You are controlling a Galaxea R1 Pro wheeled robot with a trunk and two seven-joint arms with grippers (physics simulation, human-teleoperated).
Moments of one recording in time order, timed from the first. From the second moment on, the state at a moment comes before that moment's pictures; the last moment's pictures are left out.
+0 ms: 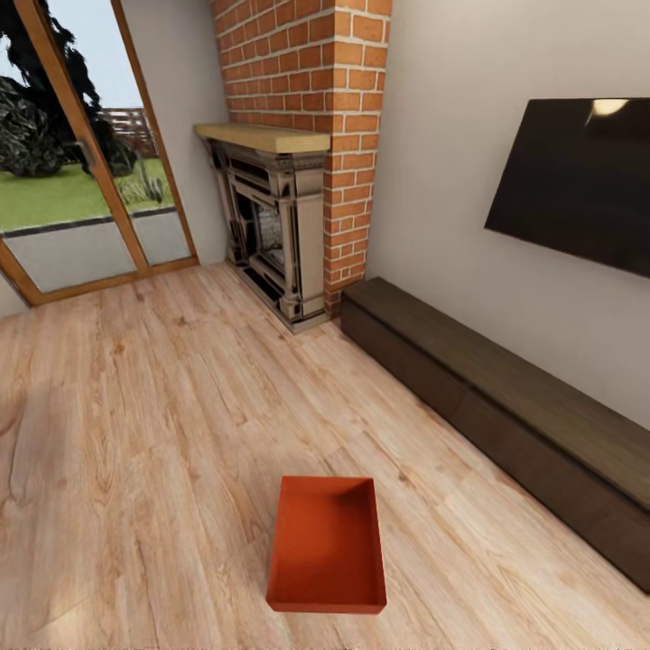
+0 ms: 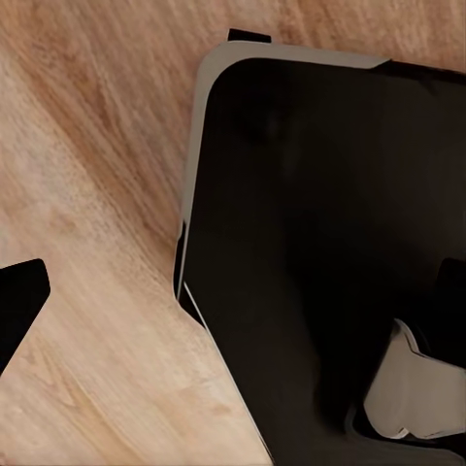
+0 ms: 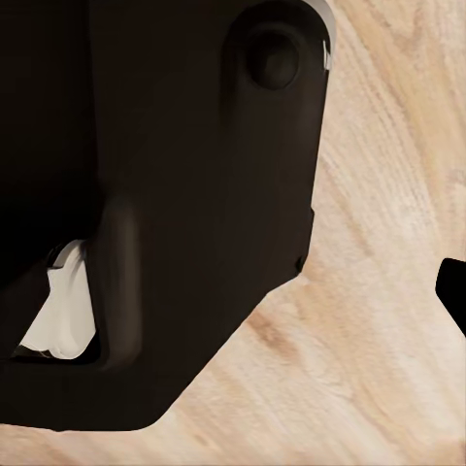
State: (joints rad) left arm -0.16 0.05 -0.01 -0.01 0.18 -0.14 -0.06; right arm -0.15 0.00 0.86 0.02 -0.81 -0.13 0.07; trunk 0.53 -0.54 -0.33
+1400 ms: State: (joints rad) left arm -0.16 0.05 -0.01 -0.01 0.18 -0.14 -0.06; right arm -0.15 0.00 0.86 0.02 -0.81 -0.12 0.07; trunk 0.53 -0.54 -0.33
